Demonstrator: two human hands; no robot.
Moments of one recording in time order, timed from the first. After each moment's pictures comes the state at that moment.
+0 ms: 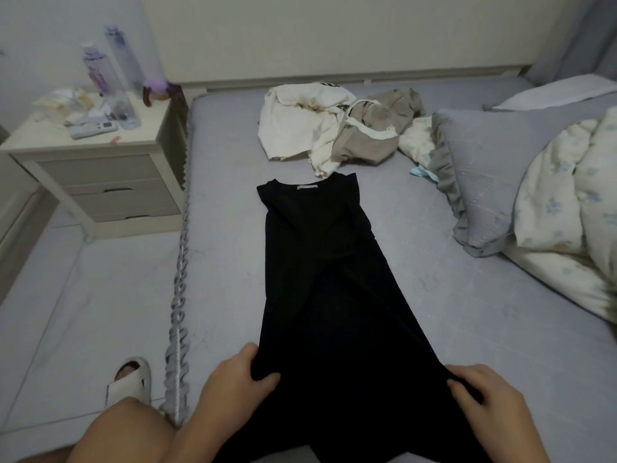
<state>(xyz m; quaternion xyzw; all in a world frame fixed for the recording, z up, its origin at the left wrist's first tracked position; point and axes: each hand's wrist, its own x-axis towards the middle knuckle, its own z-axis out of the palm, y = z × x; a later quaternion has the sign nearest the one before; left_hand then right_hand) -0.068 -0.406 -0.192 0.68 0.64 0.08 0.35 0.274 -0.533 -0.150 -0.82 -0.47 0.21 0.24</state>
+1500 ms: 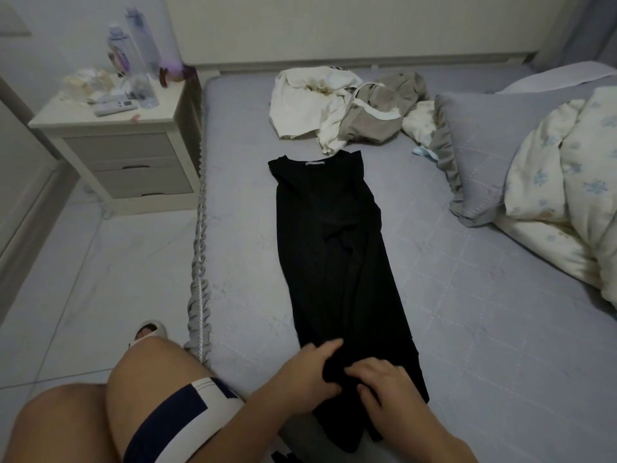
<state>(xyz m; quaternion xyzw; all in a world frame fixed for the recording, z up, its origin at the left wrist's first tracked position) -0.013 -0.487 -0.204 0.76 0.46 -0.04 0.46 0.162 -0.571 -0.178 -0.65 -0.70 0.27 0.11</state>
